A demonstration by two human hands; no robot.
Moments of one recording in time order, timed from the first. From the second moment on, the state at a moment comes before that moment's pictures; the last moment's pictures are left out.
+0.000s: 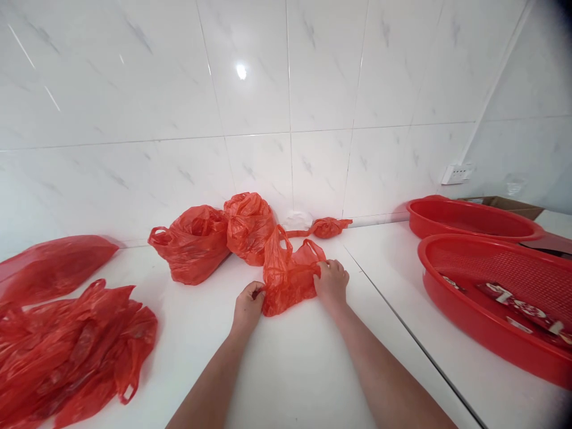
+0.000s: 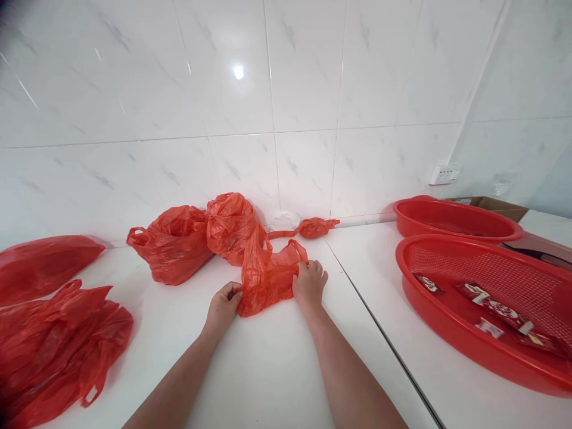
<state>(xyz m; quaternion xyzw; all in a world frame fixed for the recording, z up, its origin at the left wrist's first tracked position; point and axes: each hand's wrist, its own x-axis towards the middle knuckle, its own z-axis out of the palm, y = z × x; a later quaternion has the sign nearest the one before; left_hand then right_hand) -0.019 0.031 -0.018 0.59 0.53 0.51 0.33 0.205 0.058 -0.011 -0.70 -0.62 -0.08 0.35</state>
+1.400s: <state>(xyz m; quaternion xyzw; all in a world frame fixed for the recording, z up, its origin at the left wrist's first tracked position) -0.004 0.007 0.009 0.47 0.29 0.58 0.60 0.118 -0.002 0.005 -0.41 -0.86 0.01 0.30</state>
